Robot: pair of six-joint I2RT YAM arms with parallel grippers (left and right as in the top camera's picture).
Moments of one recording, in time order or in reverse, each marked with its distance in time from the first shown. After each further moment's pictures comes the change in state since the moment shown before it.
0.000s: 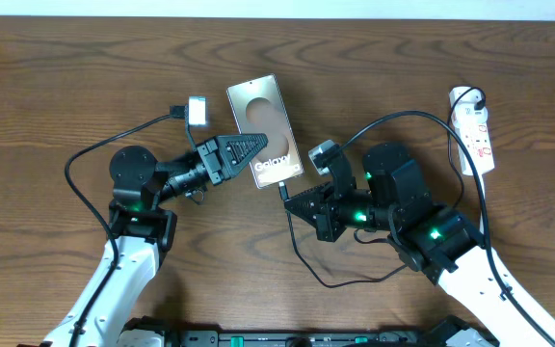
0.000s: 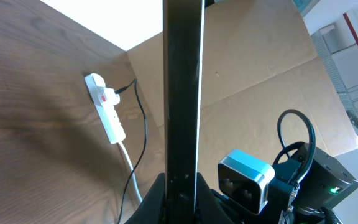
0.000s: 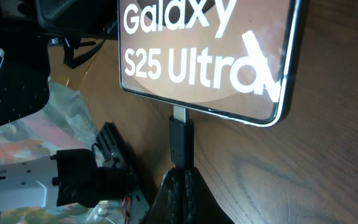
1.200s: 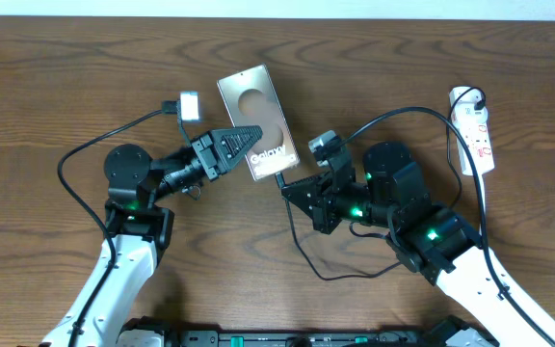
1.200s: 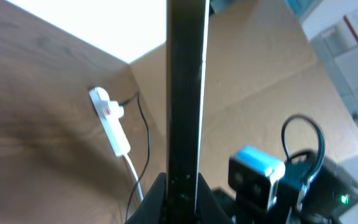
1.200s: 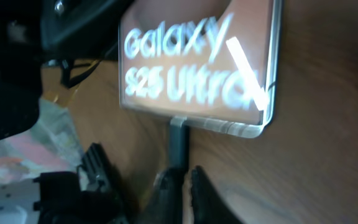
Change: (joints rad) left arm 0.017 0.000 0.014 0.008 -0.018 0.022; right arm 0.010 0.003 -0.010 0.113 0.087 -0.010
